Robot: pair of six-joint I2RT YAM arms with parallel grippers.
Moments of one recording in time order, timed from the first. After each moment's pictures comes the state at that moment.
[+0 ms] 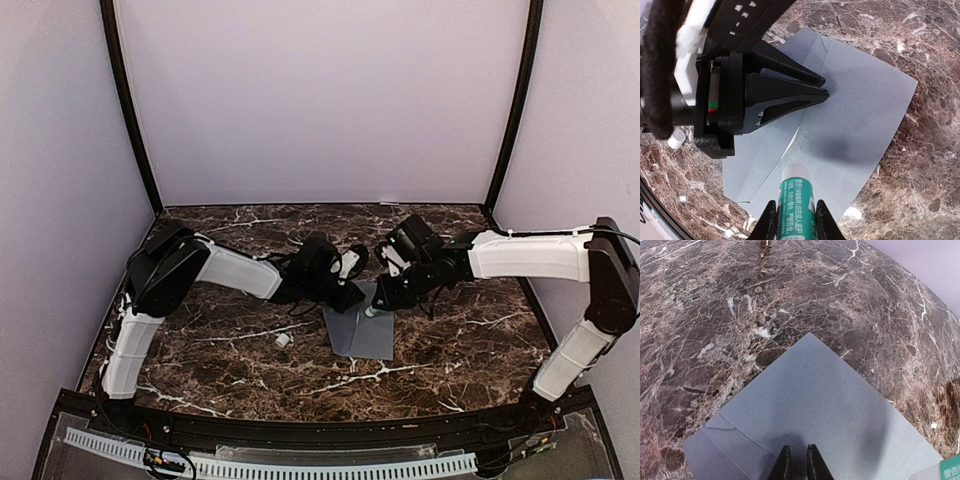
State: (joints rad) left arm -0.86 2.29 1.48 0.17 0.25 -0.12; right arm 0.79 1.59 1.05 -0.49 -0.08 0.49
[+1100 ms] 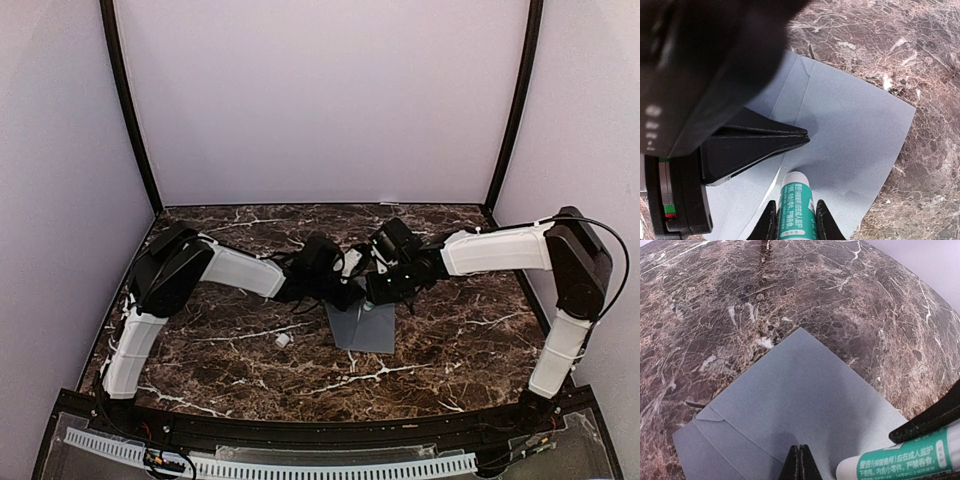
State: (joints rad) left arm -0.86 2.33 1.53 0.16 0.24 -0.09; right arm 0.78 1.78 1.14 -0.40 0.06 0.47
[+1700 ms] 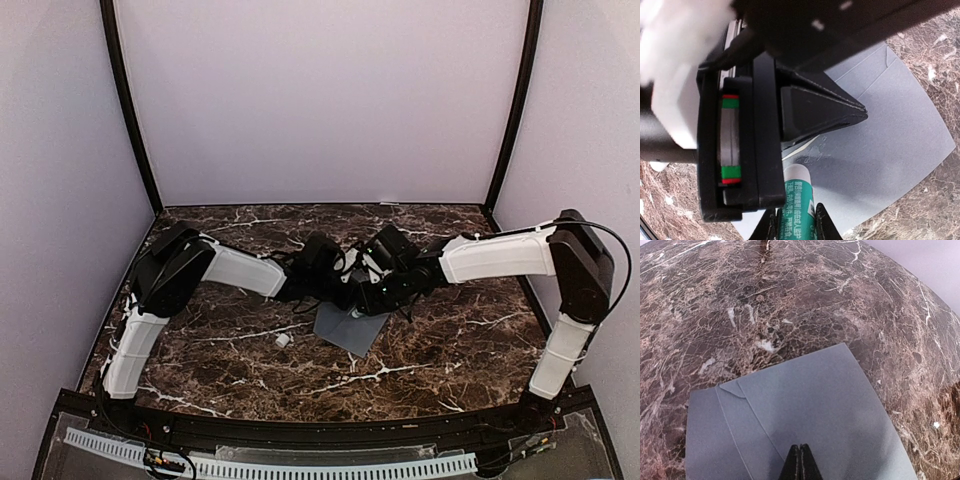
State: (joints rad) left arm -0.86 2.34 1.54 0.16 0.25 -0.10; right arm 0.84 1.77 1.11 -0.39 -0.03 0.46
